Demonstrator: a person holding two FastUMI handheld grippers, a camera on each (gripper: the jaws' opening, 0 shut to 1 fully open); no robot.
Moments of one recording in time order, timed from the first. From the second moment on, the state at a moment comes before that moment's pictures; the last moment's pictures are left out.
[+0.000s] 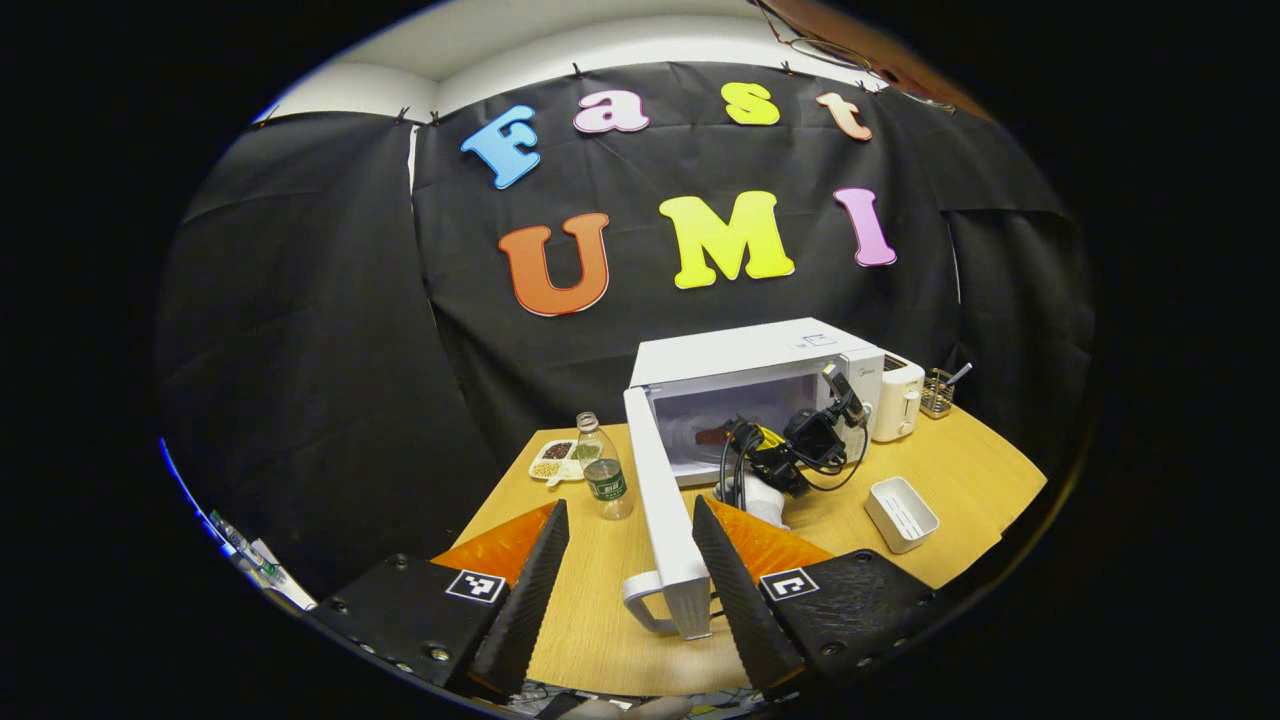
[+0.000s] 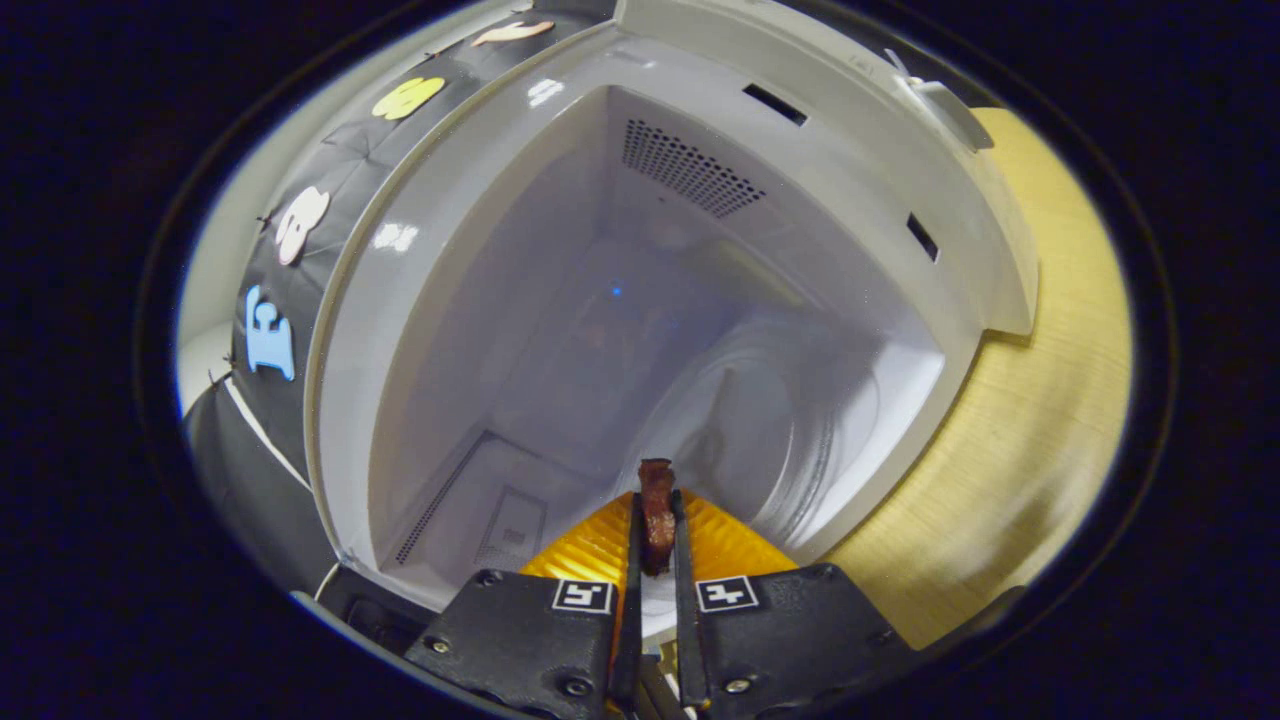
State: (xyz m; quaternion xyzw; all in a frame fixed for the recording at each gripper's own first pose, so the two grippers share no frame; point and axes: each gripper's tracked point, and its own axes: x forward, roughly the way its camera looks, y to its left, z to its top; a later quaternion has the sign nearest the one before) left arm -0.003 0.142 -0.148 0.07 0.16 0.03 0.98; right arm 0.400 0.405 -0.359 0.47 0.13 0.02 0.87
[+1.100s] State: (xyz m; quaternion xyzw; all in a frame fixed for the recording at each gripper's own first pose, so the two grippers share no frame) left arm 0.018 0.147 -0.140 0.06 0.14 0.01 0.99; right arm 0.366 0.364 -0.347 0.25 0.16 0.02 0.96
